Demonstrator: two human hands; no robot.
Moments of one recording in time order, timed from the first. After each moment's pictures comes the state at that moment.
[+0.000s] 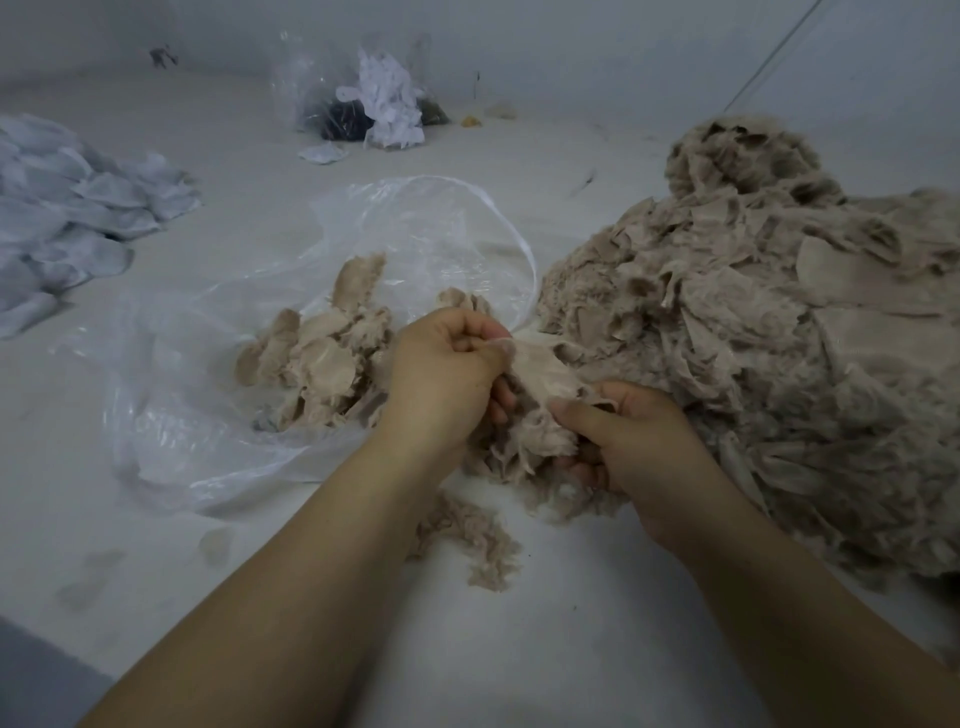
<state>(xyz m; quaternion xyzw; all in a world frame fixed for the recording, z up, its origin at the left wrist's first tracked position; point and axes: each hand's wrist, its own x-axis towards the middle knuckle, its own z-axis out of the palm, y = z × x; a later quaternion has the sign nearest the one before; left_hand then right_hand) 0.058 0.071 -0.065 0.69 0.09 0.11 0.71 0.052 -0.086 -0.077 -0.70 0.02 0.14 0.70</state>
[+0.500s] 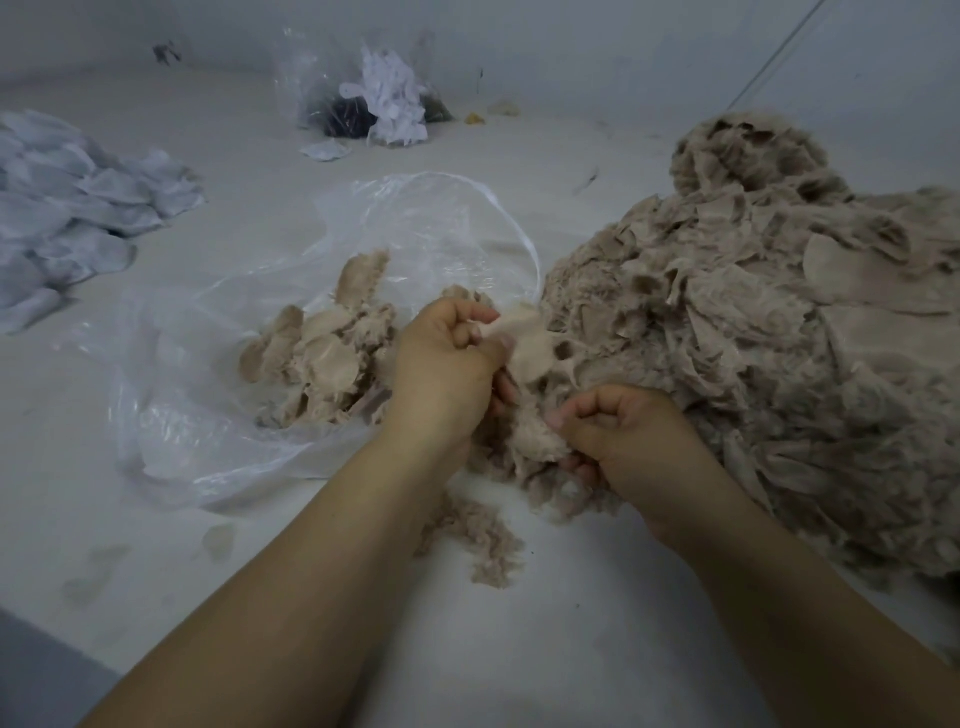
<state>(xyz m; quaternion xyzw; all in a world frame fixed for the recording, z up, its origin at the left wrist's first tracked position) 0.057 0.070 -0.063 0.66 0.10 0.13 0.73 0.053 -0.088 -0.084 -0.73 0.00 0.14 0.67</state>
